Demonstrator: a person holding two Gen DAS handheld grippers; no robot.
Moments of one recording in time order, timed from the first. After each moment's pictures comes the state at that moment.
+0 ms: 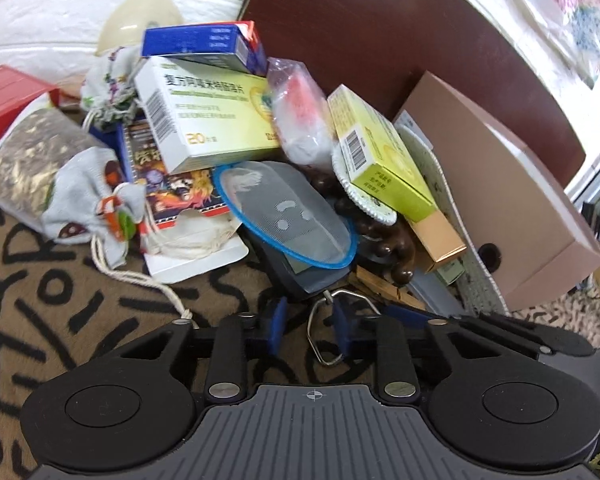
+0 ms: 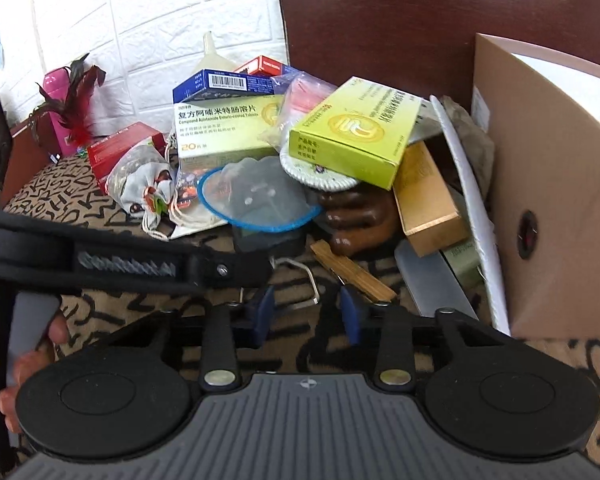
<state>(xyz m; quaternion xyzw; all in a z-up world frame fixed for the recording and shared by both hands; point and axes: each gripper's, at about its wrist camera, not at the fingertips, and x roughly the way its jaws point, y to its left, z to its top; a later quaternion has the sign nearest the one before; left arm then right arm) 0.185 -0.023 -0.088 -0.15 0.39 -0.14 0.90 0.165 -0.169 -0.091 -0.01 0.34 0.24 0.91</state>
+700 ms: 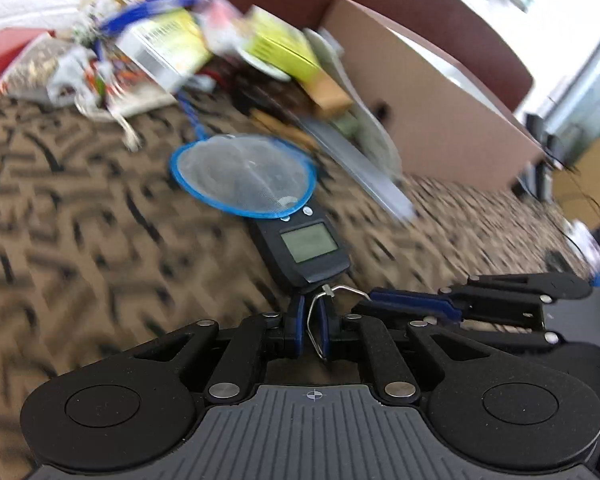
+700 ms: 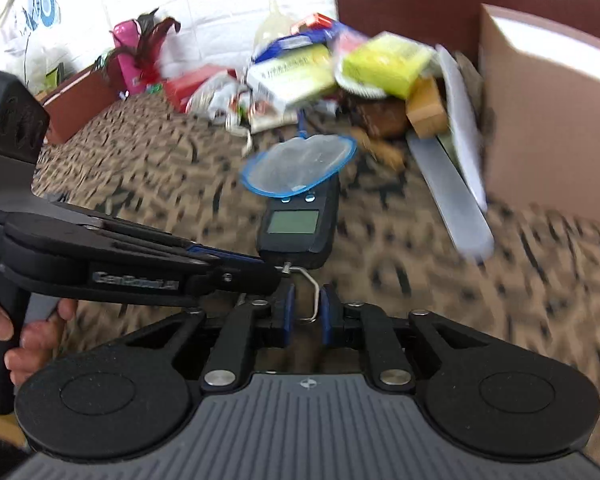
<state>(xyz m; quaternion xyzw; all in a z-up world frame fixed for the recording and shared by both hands) 0.047 -0.067 -0.089 -0.13 0.44 -0.20 0.87 0.039 -0.230 -0.077 -0.04 0.40 0.29 0.87</state>
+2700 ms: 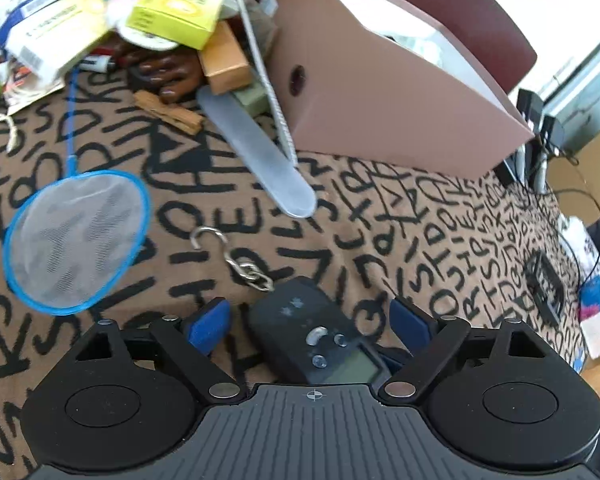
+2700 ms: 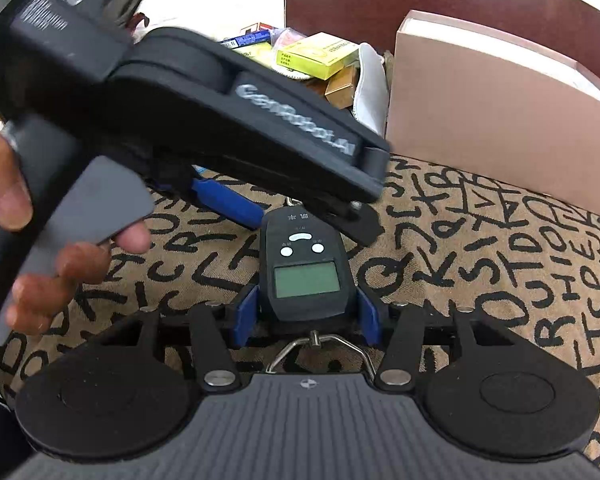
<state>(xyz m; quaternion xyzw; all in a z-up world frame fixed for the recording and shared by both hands) 0.089 -0.169 -0.068 -0.12 0.49 -0.19 0.84 -0.011 -0.256 -0.078 -0.07 0.37 0.23 0.90</state>
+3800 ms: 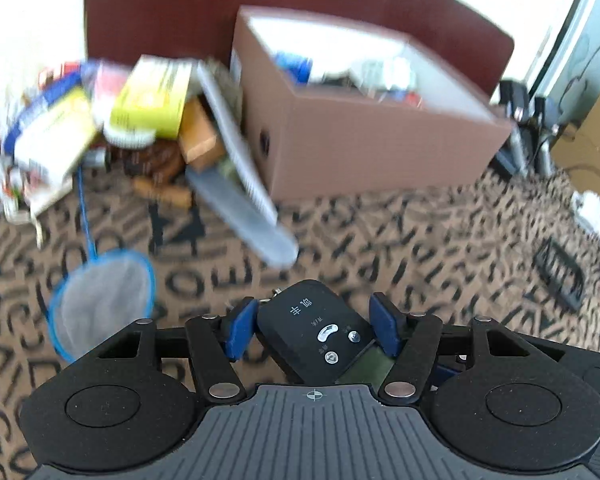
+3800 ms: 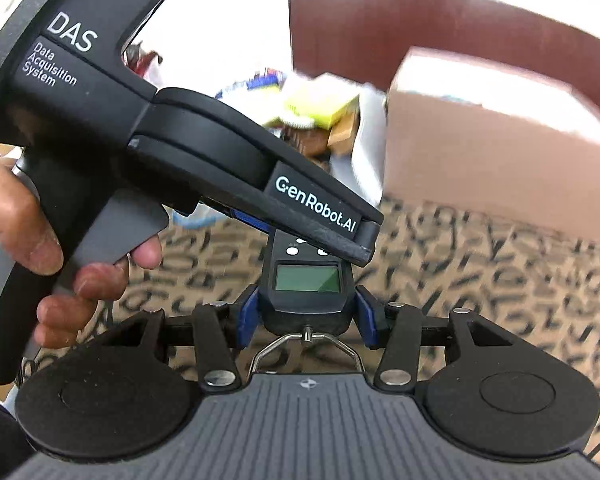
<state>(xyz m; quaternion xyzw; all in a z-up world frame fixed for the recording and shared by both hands) 0.077 -0.191 -0.018 -0.04 0.43 -0.17 0.89 -0.038 -0.284 -0.035 -0.06 0.32 0.25 0.91</state>
